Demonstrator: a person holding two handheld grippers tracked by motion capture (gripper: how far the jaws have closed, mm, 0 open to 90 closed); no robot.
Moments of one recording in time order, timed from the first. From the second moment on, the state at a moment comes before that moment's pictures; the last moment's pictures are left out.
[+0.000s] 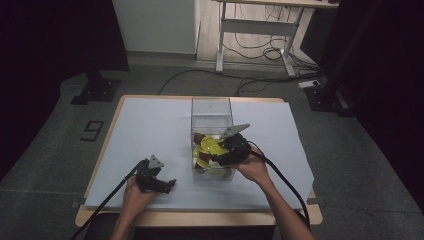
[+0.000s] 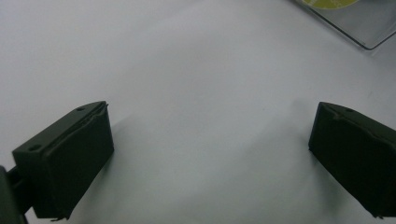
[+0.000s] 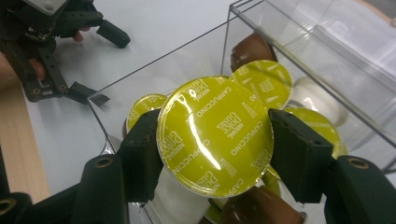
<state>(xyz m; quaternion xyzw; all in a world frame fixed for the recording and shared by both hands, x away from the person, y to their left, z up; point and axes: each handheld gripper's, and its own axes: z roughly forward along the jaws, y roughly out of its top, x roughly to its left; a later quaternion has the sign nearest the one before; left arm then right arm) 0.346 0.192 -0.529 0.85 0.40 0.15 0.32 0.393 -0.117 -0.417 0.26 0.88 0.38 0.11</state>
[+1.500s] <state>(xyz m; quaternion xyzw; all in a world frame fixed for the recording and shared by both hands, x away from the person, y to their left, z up) 0.346 0.192 -0.528 0.85 0.40 0.15 0.32 0.393 -0.198 -0.402 0.33 0.85 0.37 0.18</state>
